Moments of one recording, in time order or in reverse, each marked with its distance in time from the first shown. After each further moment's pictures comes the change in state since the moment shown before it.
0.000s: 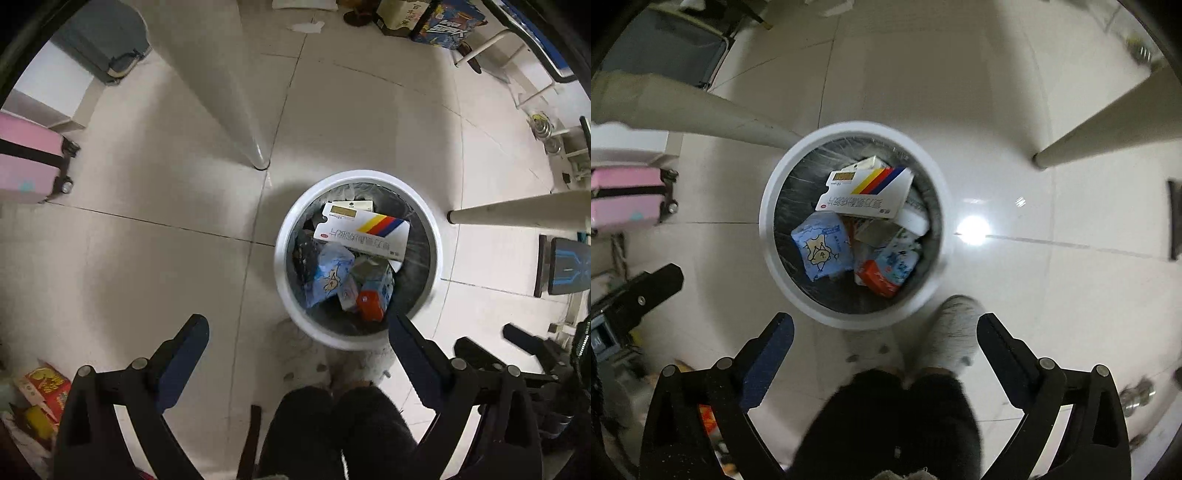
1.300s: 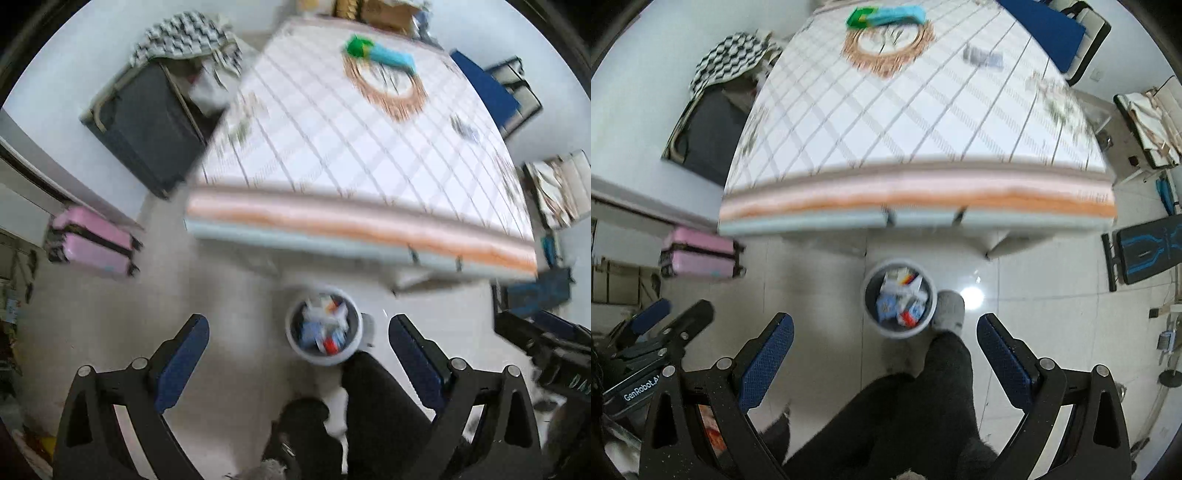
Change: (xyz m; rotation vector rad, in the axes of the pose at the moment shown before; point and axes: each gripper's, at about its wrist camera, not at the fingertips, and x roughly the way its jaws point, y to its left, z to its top) left arm -0.390 -0.060 0.010 0.038 -0.356 0.061; right arm -0.510 0.059 -0.027 0.047 -0.312 0.032
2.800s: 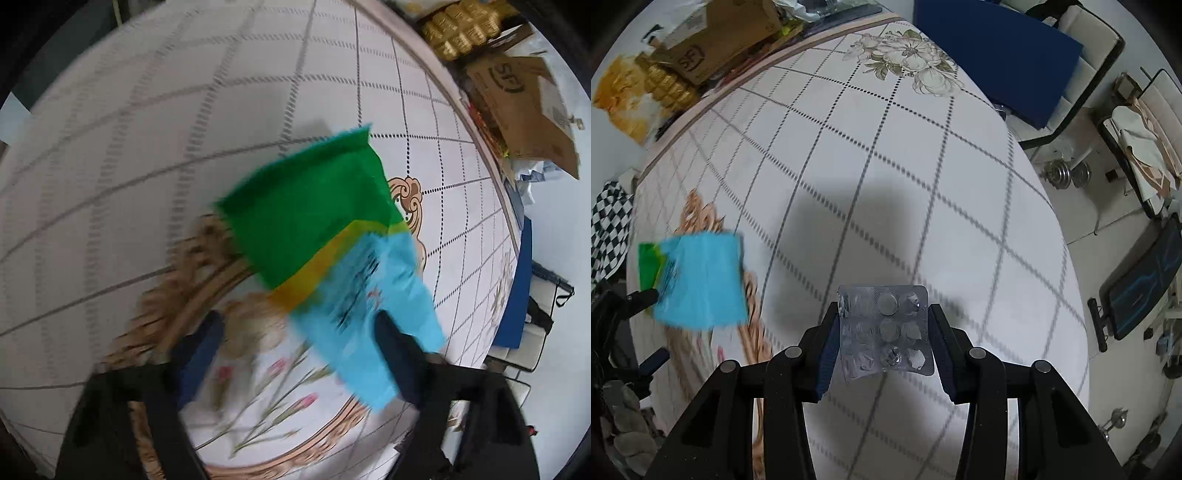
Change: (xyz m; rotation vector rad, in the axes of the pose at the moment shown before) left arm 0.263 -0.088 0.463 -0.612 0.208 -0.305; right arm 0.201 -0.188 0.576 0.291 -0.057 -0.125
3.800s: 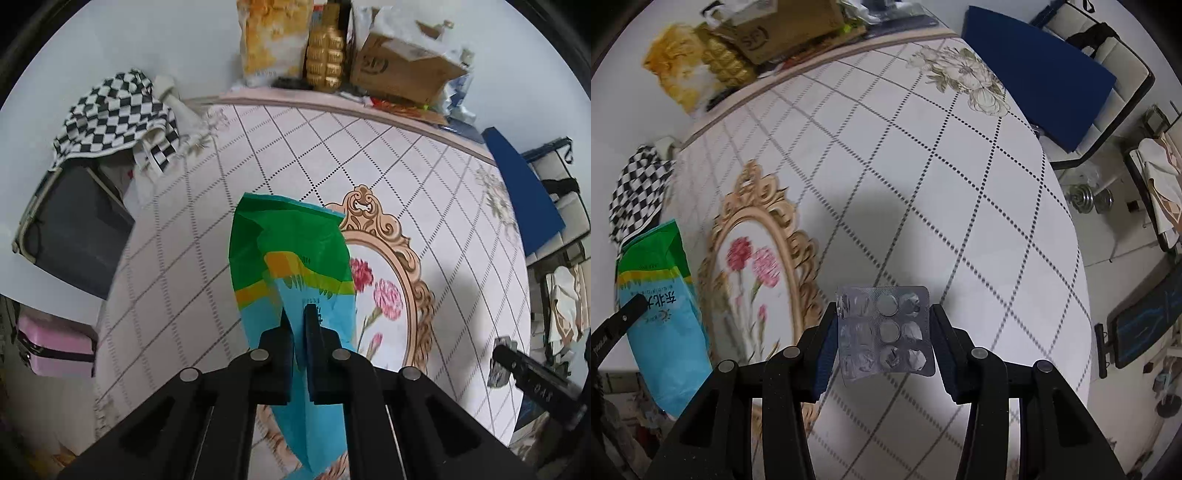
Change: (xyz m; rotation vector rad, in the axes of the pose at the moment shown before) left arm -0.108 -0.026 -0.074 0.589 -0.316 0.238; right arm -0.064 0.017 -0.051 -0.142 -0.026 0.094
